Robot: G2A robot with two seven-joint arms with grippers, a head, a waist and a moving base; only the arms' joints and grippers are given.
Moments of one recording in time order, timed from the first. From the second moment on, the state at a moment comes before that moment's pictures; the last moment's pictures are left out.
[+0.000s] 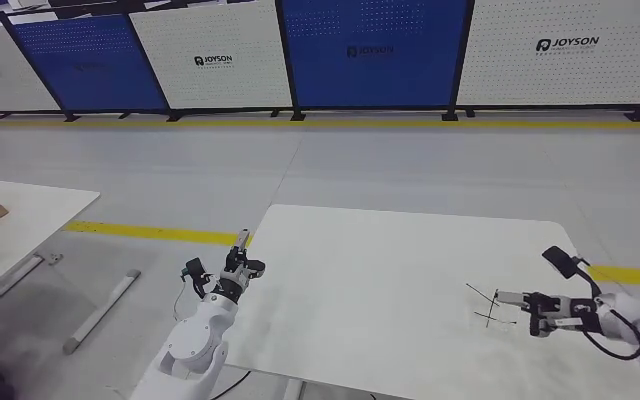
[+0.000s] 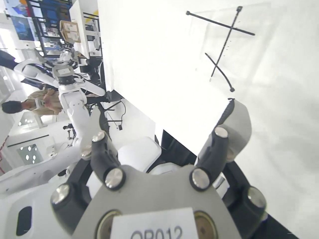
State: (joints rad) left arm 1.73 -1.15 -1.60 -1.80 -0.42 0.00 0.00; right arm -1.08 -0.85 1.34 -1.47 -0.08 0.23 1.39
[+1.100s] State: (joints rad) left arm 1.73 -1.15 -1.60 -1.80 -0.42 0.00 0.00; right arm -0.95 -0.85 1.20 -1.30 -0.07 0.34 1.38
